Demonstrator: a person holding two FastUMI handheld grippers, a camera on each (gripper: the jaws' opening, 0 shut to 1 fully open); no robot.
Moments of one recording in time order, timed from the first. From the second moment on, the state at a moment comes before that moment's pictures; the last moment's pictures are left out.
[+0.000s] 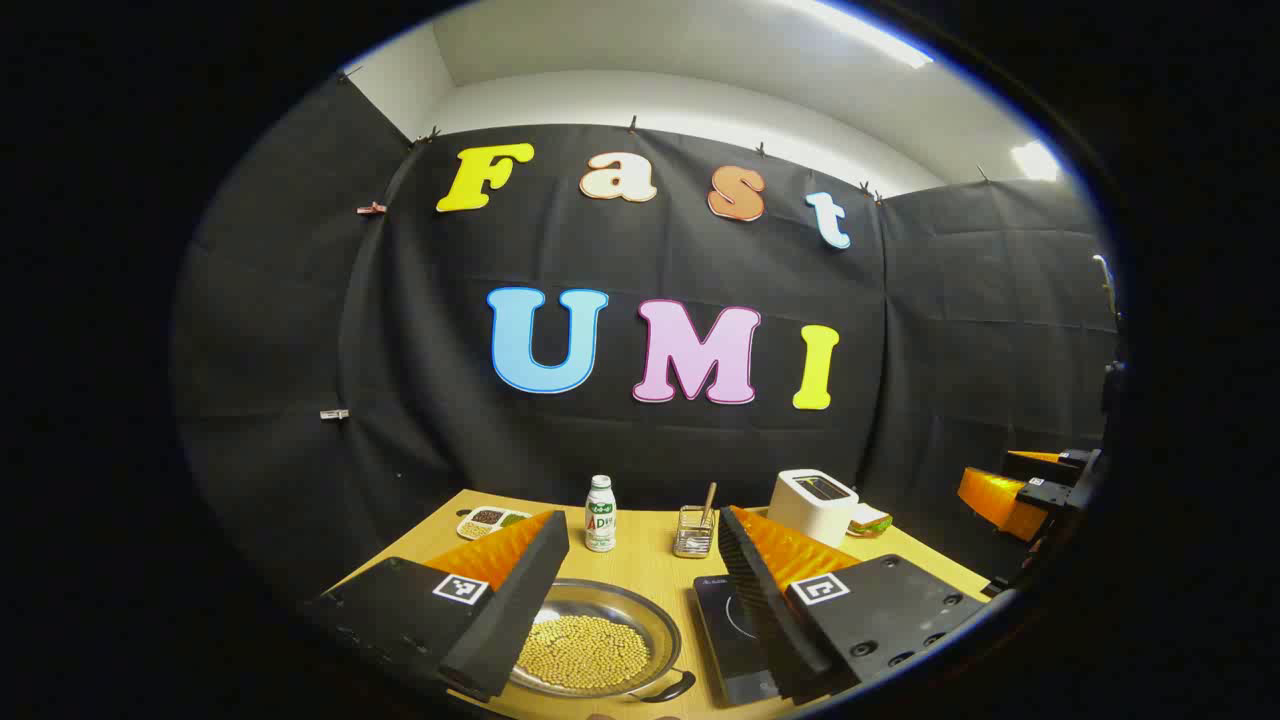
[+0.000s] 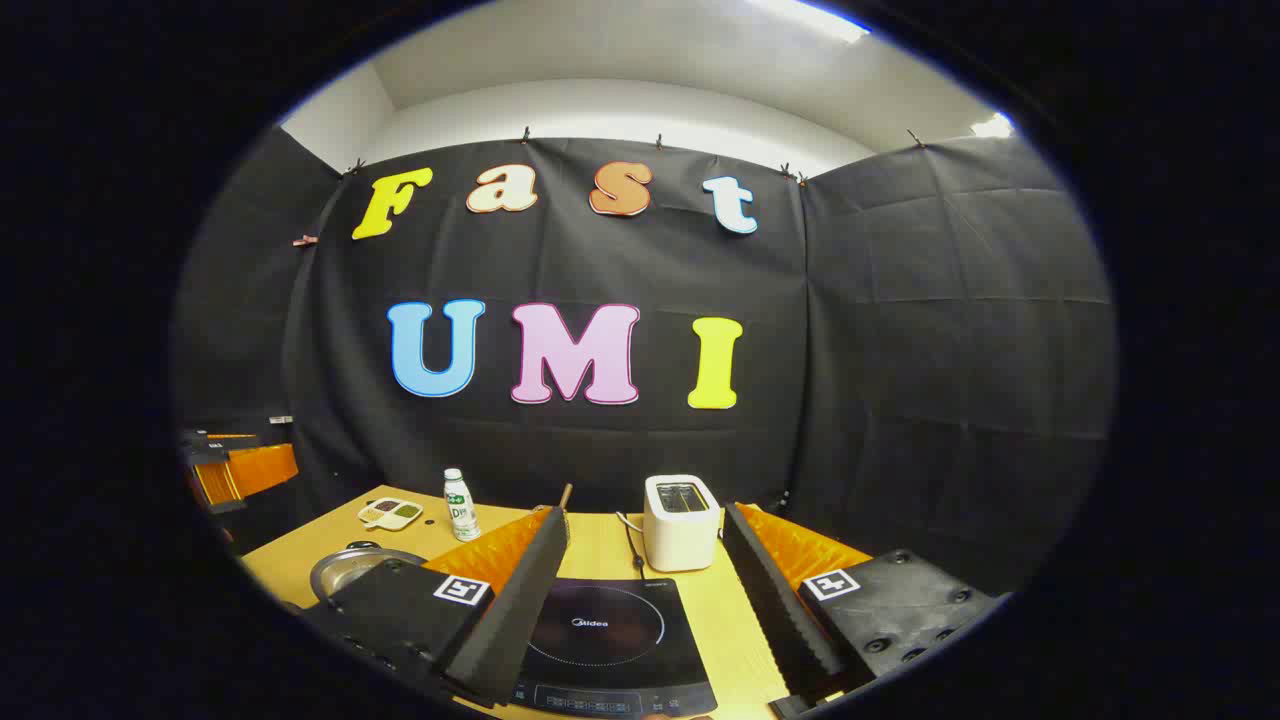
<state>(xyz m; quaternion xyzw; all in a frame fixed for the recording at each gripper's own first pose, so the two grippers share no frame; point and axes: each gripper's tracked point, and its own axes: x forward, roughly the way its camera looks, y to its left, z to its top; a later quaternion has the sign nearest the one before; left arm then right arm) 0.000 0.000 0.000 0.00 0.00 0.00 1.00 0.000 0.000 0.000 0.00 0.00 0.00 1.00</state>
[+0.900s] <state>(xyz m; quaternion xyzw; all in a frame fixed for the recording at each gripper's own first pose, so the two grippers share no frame) -0.009 0.013 -0.017 0.01 0.02 -0.01 1.00 0.001 0.018 0.011 0.00 -0.01 0.01 1.00</state>
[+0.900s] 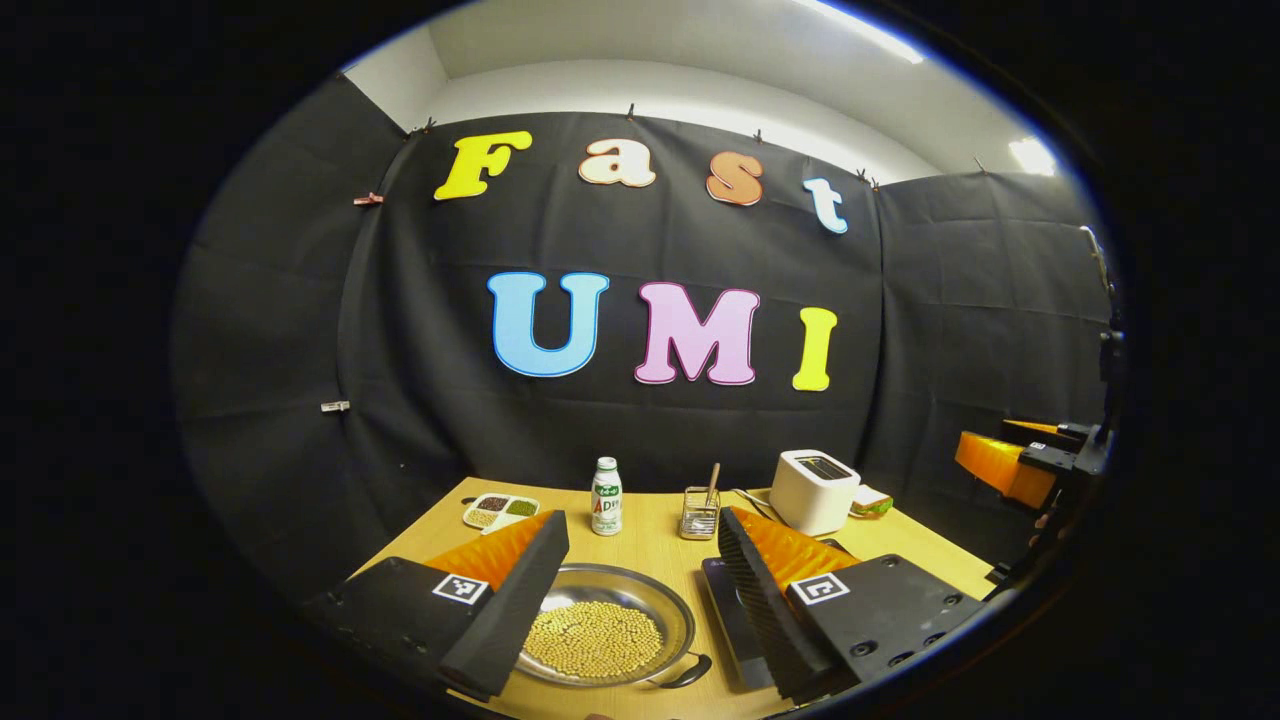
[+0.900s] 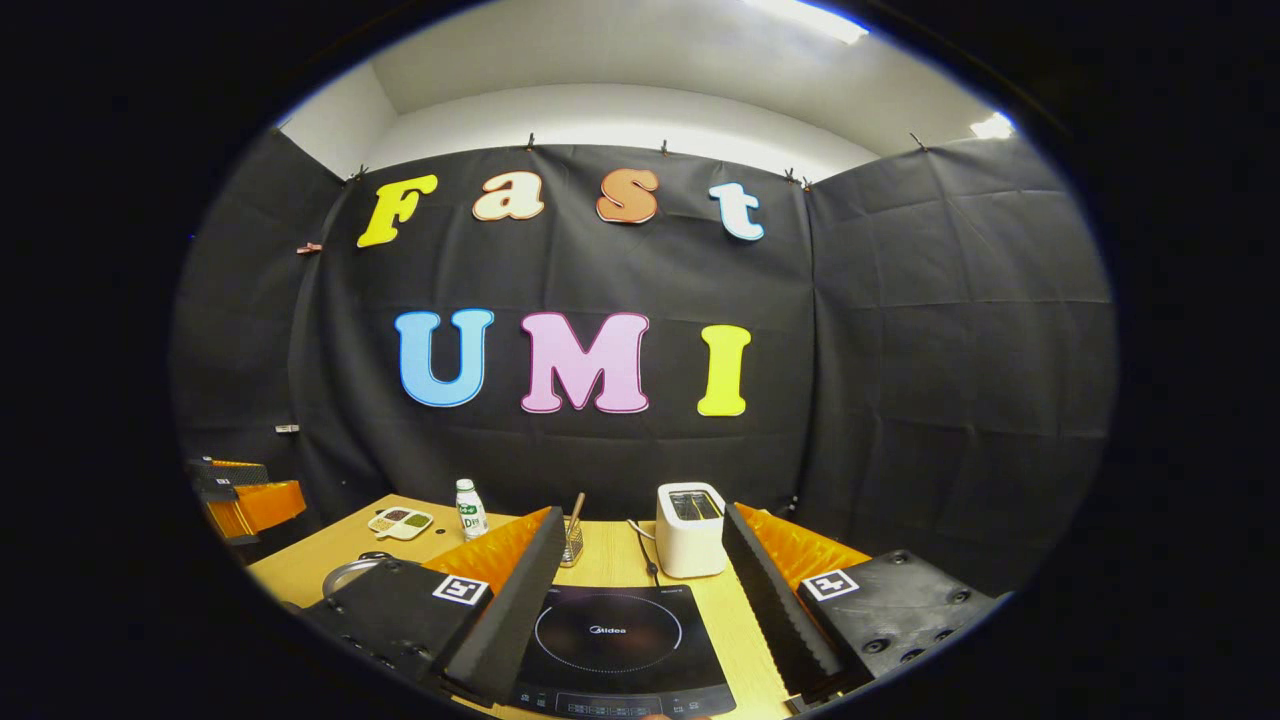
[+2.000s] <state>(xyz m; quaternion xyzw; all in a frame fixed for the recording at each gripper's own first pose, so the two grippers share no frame) -0.007 0.046 -0.070 0.03 0.12 -0.01 0.99 0.016 0.034 0.004 -0.01 0.00 0.03 1.00</state>
